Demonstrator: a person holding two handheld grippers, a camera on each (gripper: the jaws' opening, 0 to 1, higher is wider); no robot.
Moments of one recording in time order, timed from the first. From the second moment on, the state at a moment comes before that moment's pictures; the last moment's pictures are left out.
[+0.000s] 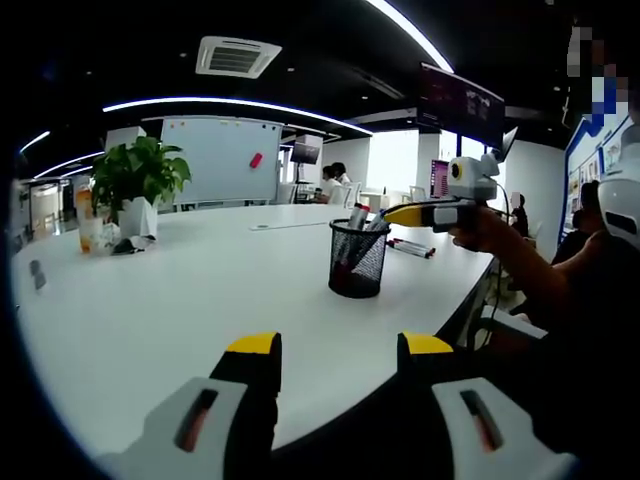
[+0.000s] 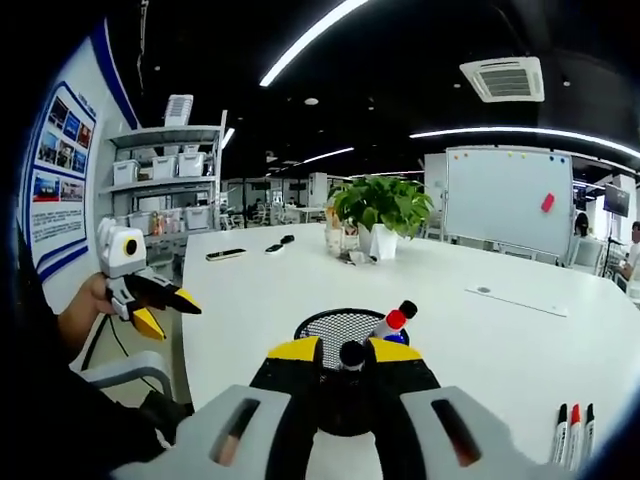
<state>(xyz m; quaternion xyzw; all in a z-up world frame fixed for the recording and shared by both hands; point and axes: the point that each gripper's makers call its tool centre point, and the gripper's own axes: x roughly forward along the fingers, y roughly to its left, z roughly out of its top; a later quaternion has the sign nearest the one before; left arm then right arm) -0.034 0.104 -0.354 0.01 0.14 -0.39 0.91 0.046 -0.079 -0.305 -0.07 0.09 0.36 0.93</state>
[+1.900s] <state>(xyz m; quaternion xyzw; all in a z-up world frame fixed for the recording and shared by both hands) -0.035 0.098 -0.352 0.02 0.14 -0.40 0.91 0.006 -0.115 -0.276 -0.03 0.05 0.34 0.94</state>
